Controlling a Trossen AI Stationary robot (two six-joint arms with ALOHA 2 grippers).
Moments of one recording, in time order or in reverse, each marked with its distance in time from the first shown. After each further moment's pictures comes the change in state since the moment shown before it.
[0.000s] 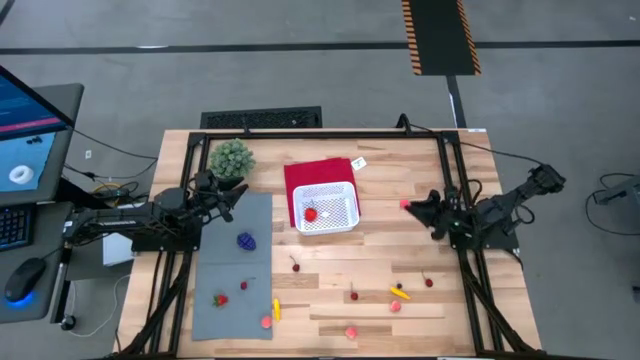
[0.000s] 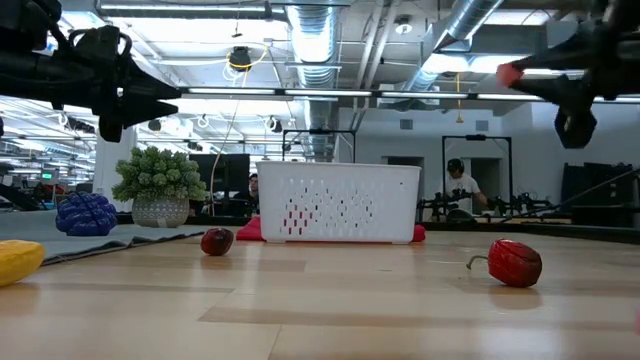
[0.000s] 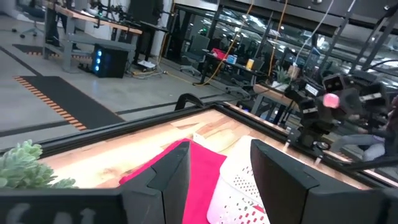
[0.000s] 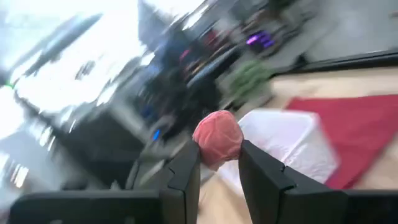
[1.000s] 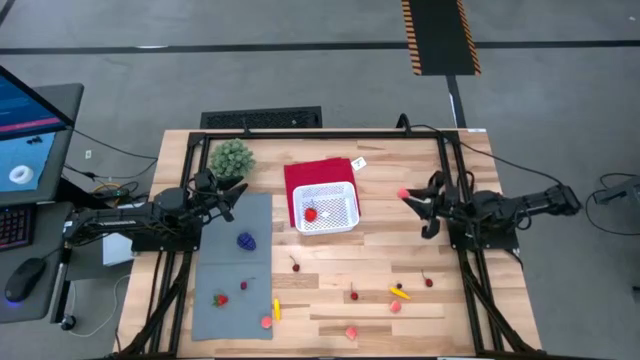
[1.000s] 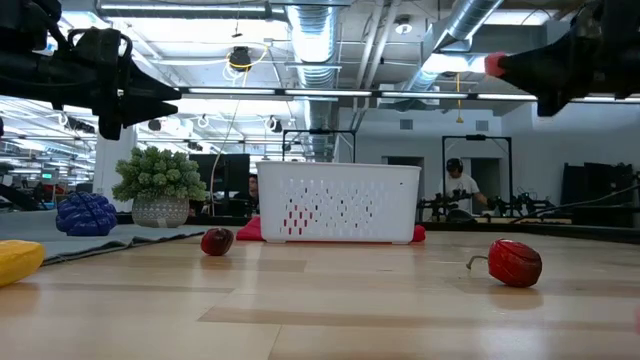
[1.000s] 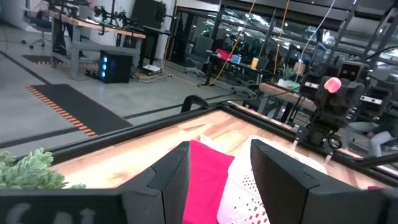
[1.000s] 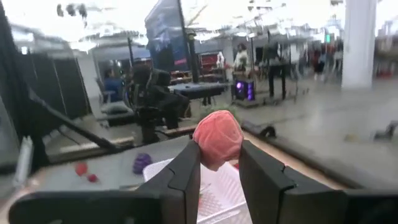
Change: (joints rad) left arm 0.000 0.000 0.000 0.000 -0.015 0.055; right arm -0.279 0.002 0.000 0.065 -0.319 -0.715
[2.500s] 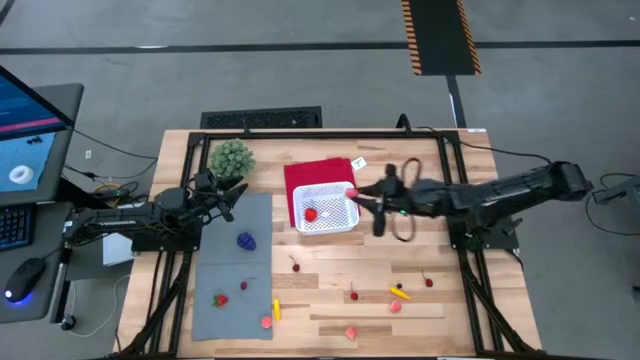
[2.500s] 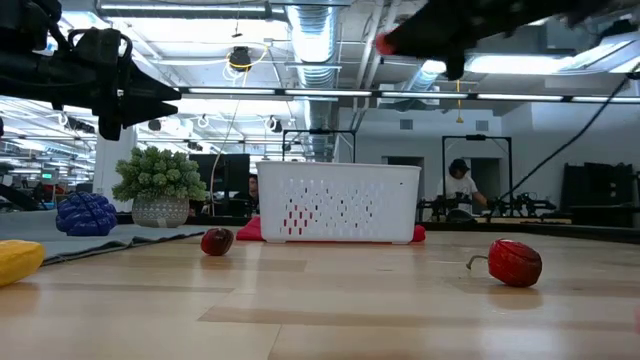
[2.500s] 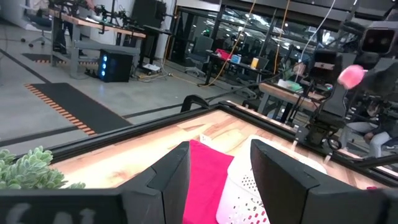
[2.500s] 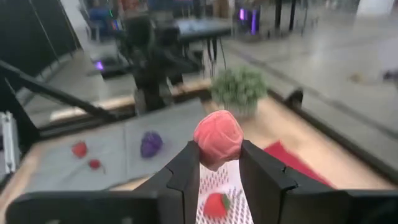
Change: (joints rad) left arm 0.000 0.000 0.000 -0.002 0.000 -0.009; right arm -0.130 1.044 0.661 -0.024 -0.149 0.229
